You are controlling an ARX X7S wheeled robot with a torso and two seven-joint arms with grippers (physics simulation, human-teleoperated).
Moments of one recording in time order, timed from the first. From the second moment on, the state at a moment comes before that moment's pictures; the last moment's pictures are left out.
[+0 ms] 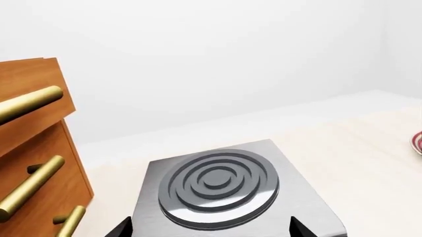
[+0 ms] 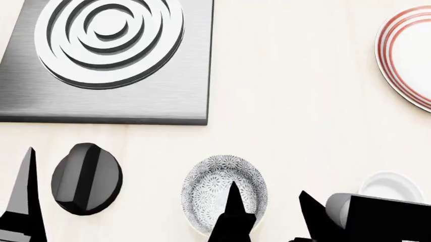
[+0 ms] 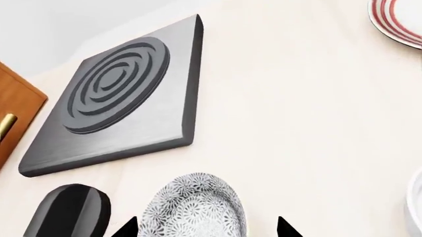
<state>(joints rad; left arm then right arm) -0.95 -1.13 1.26 1.01 -0.80 -0.16 -1.27 0.56 0.96 -0.71 -0.87 1.50 0.11 1.04</state>
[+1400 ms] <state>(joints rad) -0.96 -1.13 1.27 1.00 -0.80 -0.15 -1.27 0.53 0.90 -0.74 -0.66 1.51 0.10 0.89</state>
